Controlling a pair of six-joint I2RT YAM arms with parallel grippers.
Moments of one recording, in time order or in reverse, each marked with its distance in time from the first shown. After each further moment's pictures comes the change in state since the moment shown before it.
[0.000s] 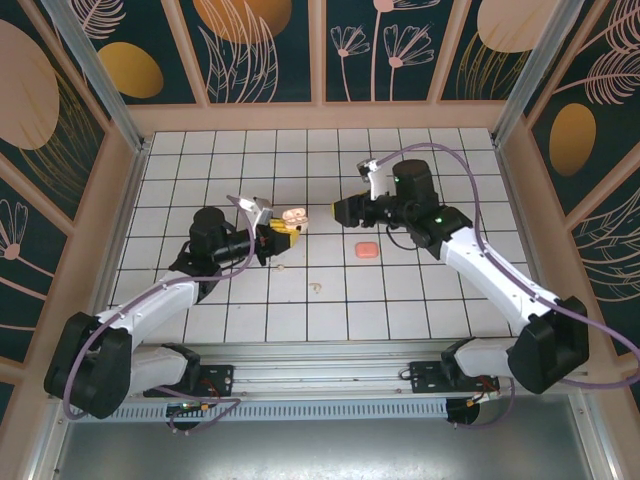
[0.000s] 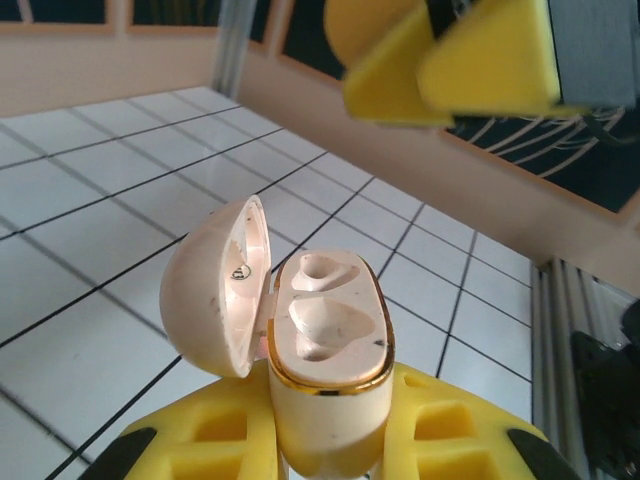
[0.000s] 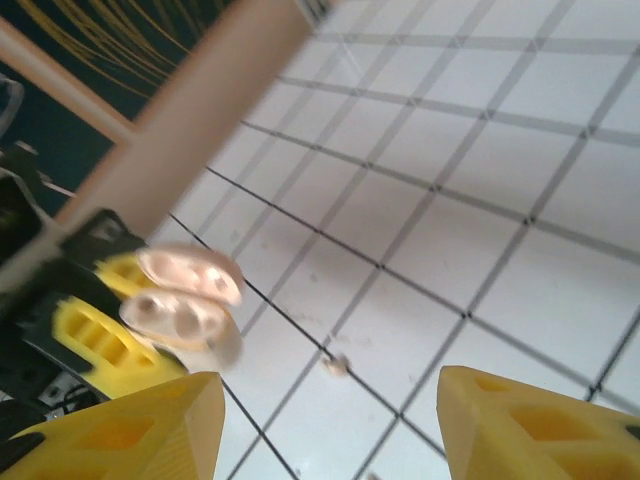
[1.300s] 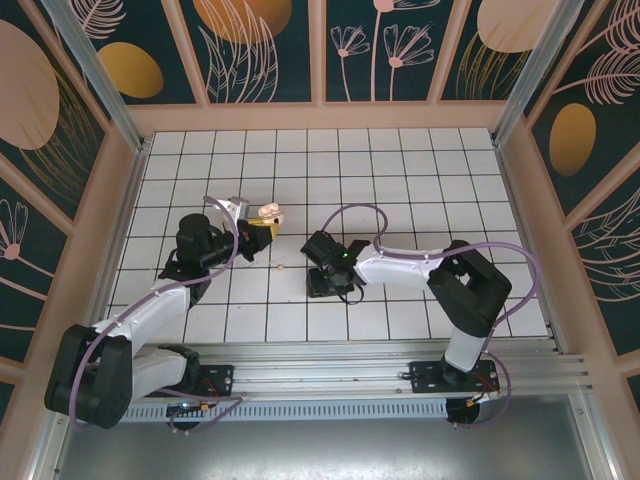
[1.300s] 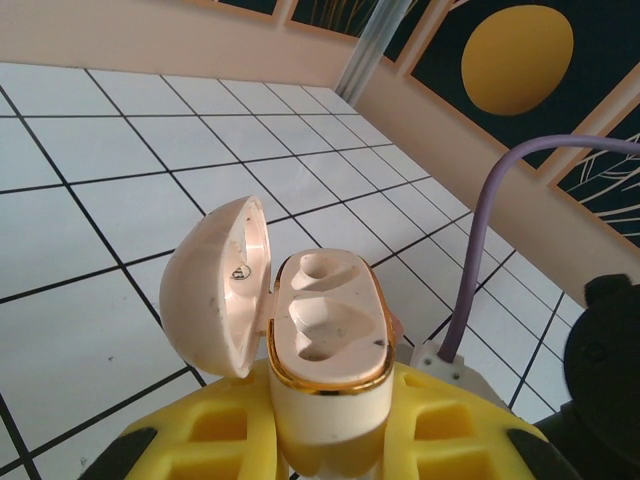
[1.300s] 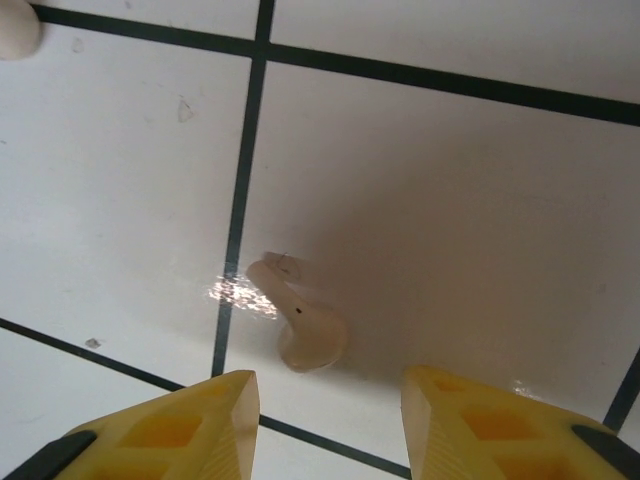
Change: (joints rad) left arm 0.106 -0.061 -0.076 -0.008 -0.120 -0.127; right arm 0.425 0.454 -0.024 -0.188 0.420 0.418
